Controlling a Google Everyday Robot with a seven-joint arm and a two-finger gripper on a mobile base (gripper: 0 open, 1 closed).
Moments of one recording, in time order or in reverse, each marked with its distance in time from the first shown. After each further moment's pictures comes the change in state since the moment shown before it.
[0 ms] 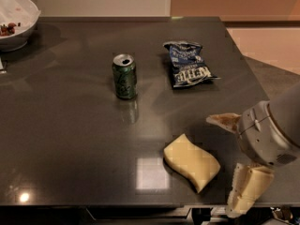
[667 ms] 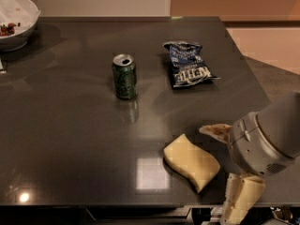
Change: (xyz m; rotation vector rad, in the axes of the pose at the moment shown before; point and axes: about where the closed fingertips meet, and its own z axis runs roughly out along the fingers) arm -0.002 0.014 0.022 -0.056 -0.011 -0.004
